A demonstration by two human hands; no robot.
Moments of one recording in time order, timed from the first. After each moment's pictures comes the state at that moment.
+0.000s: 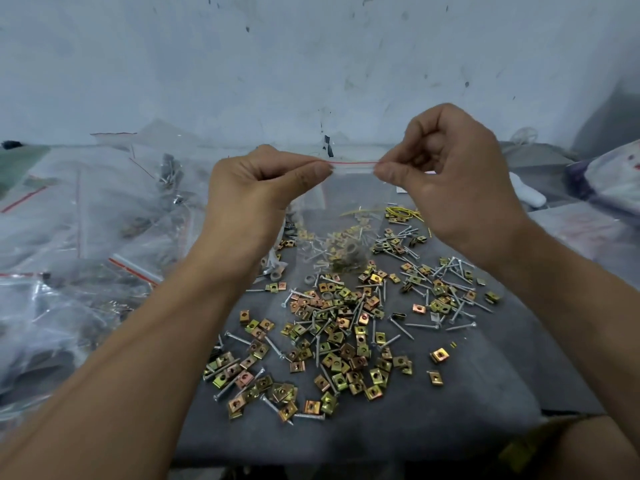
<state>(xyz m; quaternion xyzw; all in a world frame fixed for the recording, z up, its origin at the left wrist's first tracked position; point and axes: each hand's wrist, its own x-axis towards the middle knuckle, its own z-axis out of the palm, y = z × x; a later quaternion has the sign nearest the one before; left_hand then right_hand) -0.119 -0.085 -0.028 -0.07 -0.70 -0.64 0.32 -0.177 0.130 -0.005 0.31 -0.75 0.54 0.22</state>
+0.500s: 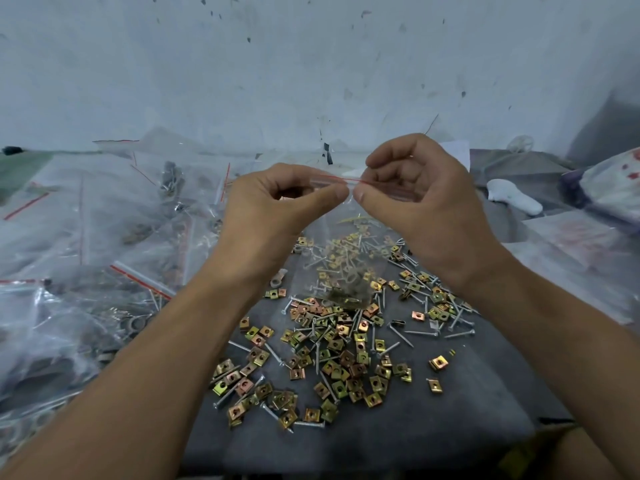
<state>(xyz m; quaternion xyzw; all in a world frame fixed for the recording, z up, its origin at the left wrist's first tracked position) -0.113 -0.074 -0.029 -0.11 -0.71 -0.63 0.28 -0.157 0.116 -0.015 0.35 -0.69 0.61 0.16</state>
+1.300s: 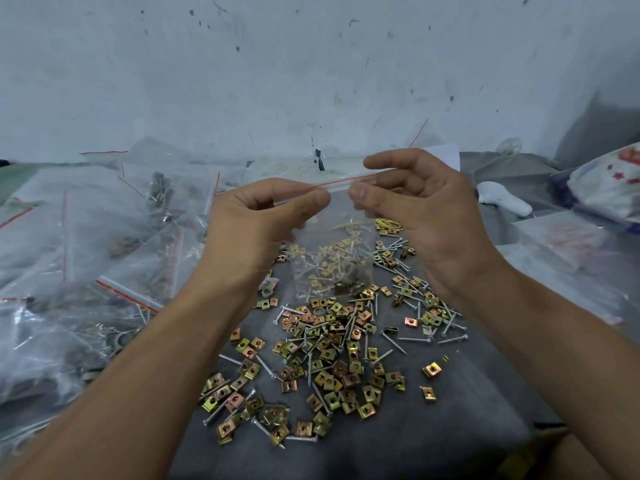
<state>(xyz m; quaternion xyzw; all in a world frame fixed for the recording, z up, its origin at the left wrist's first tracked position) -0.117 -0.077 -0.034 -0.08 -0.68 -0.69 0.26 -0.163 0.119 -0.018 0.28 -0.61 0.73 0.09</state>
